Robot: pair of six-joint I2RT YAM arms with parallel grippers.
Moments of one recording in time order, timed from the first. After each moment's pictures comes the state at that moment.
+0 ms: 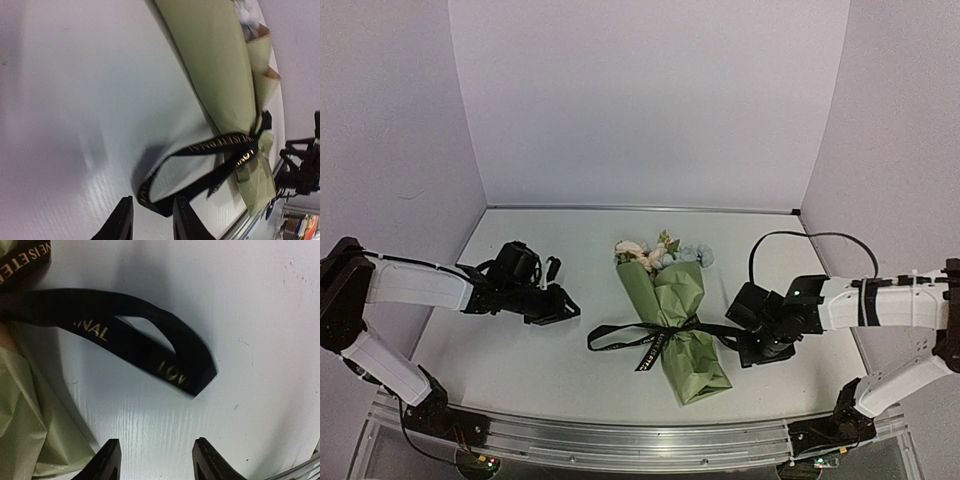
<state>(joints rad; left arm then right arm) -0.65 1.46 0.68 -0.03 0.30 -0.70 0.95 1.37 0.80 -0.85 0.30 0.83</state>
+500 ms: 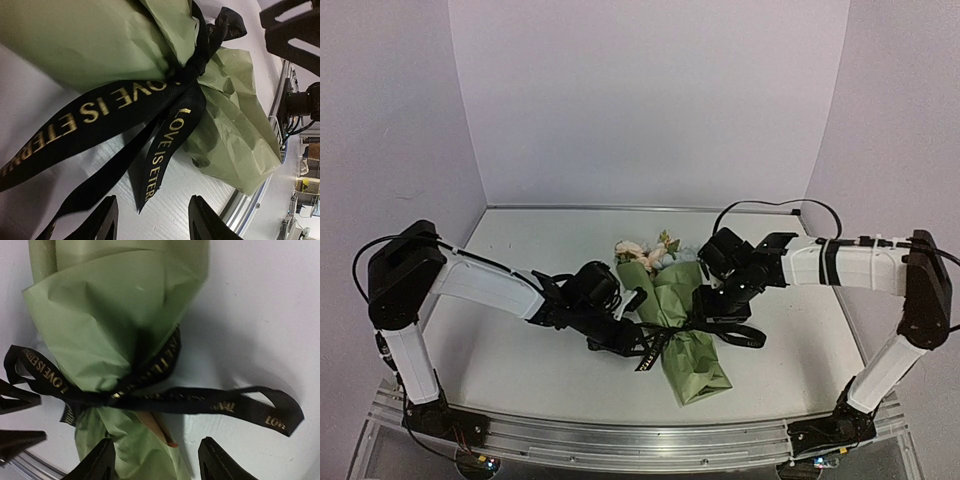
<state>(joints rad) -0.99 1.80 0.98 -0.05 0.39 -0.56 0.83 1.60 1.13 -0.72 0.04 0.69</state>
